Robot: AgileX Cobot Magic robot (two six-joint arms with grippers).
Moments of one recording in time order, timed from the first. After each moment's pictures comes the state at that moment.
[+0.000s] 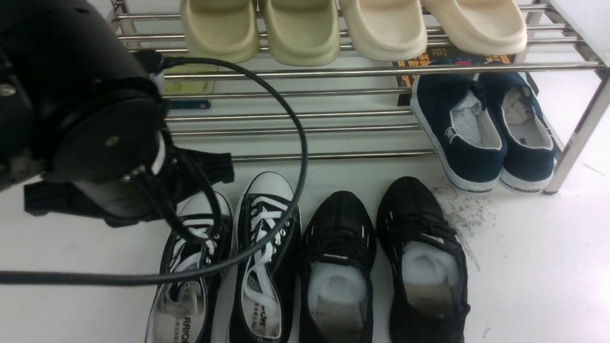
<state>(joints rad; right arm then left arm) 0.10 -0.01 0.01 0.04 0.40 0.09 -0.77 1.30 -1.16 0.48 1.23 -1.07</state>
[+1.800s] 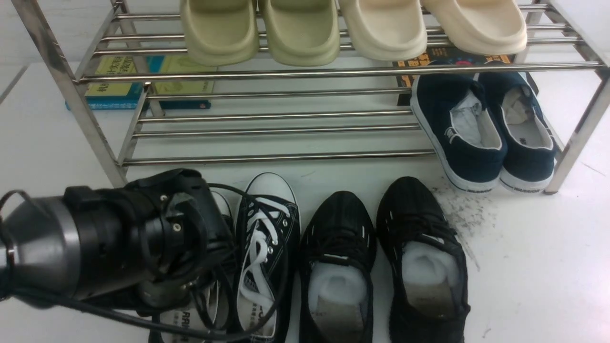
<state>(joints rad) 0.10 -0.01 0.01 0.04 0.40 0.09 -0.75 1.53 -0.86 0.57 0.99 -1.43</state>
